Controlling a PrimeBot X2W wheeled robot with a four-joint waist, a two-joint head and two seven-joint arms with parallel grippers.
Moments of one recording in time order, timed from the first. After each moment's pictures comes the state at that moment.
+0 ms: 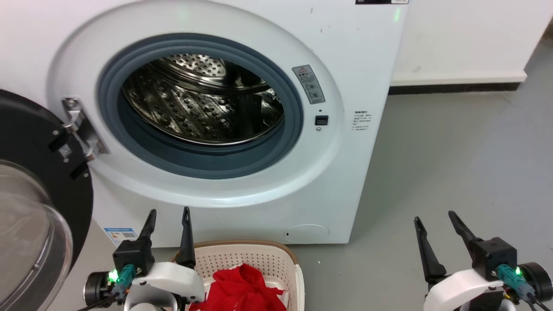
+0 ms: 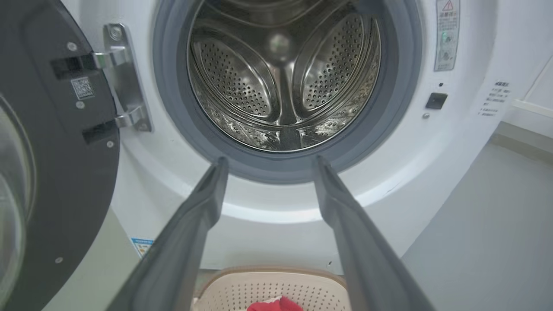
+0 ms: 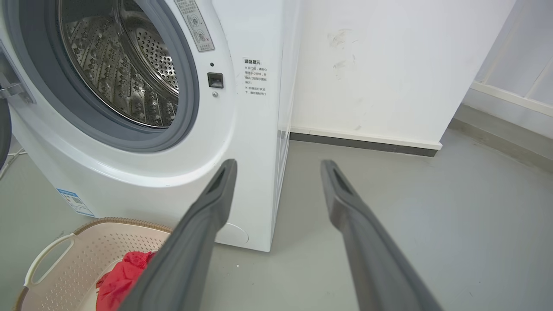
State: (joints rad) left arm -0.11 0.12 -0.13 0.34 -0.25 0.07 -0.26; right arm 0.05 -0.05 0.02 0.03 -0.01 0.13 -0.04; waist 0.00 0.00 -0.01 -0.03
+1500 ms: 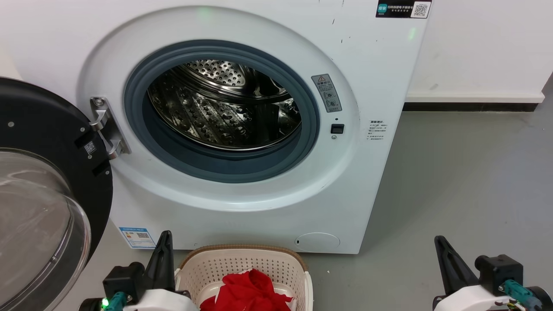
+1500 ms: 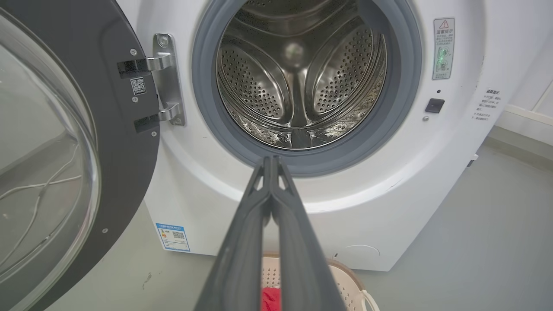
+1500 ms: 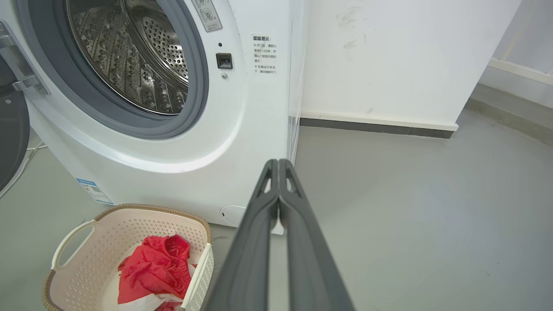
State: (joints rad) left arm 0.06 0.14 -0.14 0.11 -0.25 0.10 -0.20; right arm 0.11 -0.05 -0.01 0.04 0.03 0.13 -0.02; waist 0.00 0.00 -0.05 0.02
